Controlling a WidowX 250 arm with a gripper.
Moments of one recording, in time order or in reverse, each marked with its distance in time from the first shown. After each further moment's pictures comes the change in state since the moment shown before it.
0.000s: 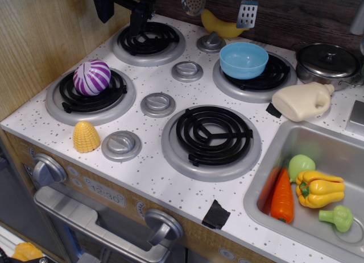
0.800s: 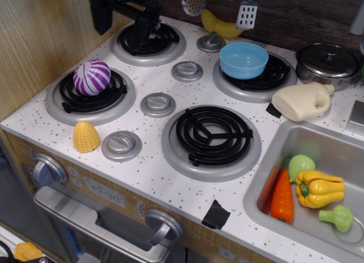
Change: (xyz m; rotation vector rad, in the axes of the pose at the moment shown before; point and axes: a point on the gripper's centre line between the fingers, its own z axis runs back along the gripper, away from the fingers) arm -0.073 -0.032 0.037 -0.003 0.151 0.043
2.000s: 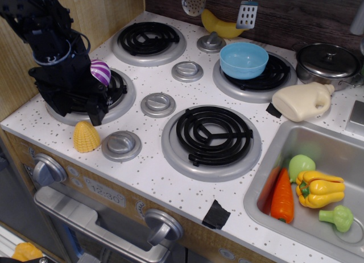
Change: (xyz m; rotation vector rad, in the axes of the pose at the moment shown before) arm -0.070 0.005 -0.077 -0.212 -0.211 0.053
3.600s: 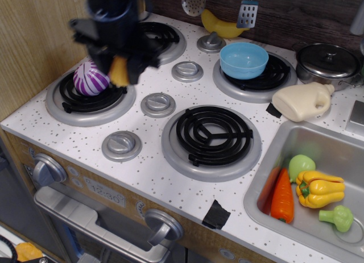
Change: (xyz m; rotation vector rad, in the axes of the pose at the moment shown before) arm 0.061 -0.063 0.058 0.161 -0.088 0.019
